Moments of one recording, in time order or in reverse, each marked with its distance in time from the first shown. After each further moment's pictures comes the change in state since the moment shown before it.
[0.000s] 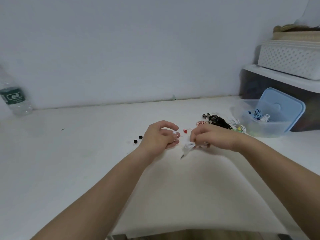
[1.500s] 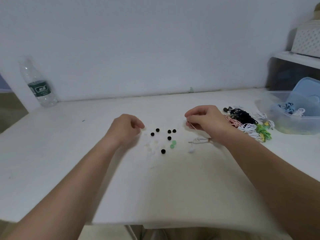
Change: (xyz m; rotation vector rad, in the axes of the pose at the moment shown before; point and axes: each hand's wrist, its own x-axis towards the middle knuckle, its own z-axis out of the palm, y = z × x) left_hand -0.008 0.001 -0.131 0.853 0.298 -0.020; right_hand 0.057 -0.024 0.044 0.615 0.432 -0.042
